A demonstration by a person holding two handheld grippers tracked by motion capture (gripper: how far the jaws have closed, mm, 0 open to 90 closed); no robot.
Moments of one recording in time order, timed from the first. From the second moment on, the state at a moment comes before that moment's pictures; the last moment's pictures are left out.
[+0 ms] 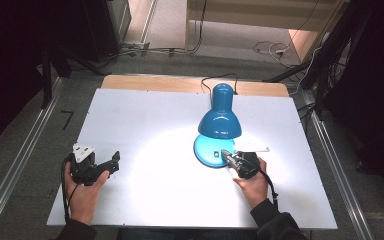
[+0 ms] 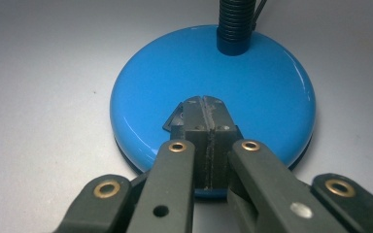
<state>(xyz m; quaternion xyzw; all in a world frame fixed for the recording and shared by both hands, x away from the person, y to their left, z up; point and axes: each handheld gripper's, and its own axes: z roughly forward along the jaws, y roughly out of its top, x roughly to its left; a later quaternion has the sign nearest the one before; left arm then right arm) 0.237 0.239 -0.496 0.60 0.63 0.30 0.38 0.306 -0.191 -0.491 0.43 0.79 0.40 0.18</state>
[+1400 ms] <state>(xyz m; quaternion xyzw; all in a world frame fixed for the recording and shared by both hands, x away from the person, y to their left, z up) 0.238 0.239 -0.497 0.61 0.64 0.30 0.38 0.314 -0.179 -0.497 0.42 0.79 0.40 0.18</state>
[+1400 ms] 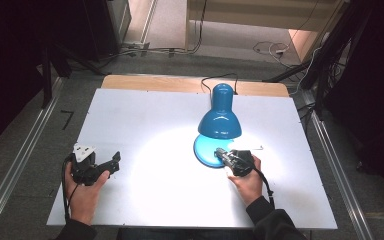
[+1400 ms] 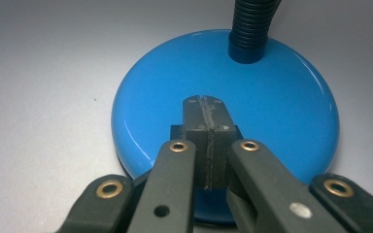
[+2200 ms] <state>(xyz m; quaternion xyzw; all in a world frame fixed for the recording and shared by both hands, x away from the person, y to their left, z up) 0.240 0.236 -0.500 0.61 0.64 0.28 0.38 0.322 -0.174 -0.499 0.42 0.79 0.41 0.19</state>
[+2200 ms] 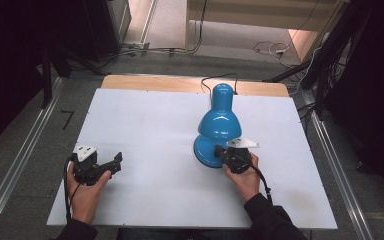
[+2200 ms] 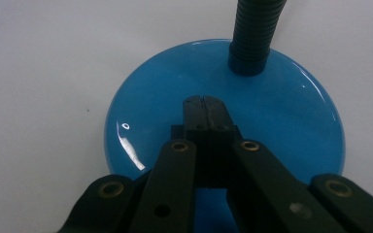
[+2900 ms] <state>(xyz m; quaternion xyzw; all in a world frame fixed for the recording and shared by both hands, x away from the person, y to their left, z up) 0.239 0.238 -0.500 0.61 0.64 0.28 0.38 0.330 -0.210 -0.479 0.45 0.76 0.44 0.15</state>
